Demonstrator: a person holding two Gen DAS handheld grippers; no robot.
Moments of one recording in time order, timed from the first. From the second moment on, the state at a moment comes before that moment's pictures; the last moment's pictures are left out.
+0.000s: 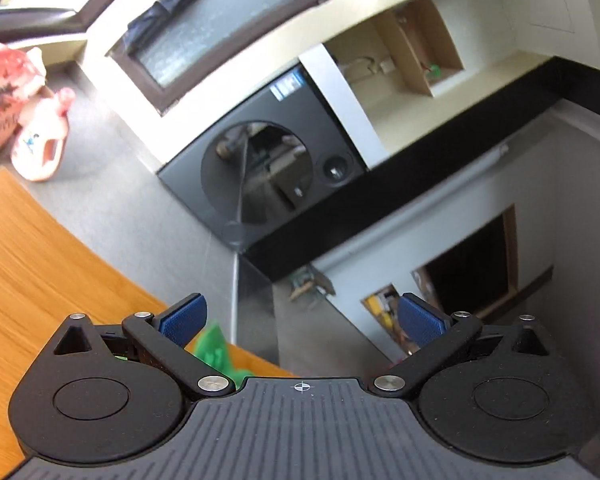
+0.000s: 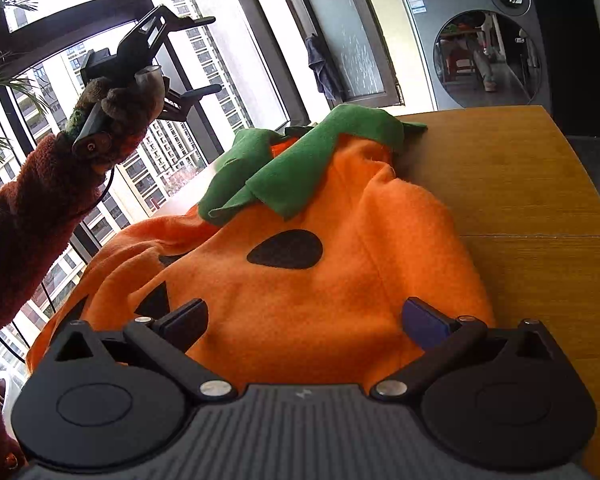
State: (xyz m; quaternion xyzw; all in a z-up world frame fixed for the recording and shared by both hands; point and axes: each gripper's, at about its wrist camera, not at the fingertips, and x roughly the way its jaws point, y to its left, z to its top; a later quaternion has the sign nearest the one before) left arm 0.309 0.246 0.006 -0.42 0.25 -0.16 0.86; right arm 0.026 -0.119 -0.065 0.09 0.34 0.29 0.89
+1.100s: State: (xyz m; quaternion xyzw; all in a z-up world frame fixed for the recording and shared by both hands) left arm 0.322 0.274 -0.035 -0.48 0.33 -0.18 0.79; right arm 0.025 -0.098 -0.061 0.03 0.35 0.28 0.89
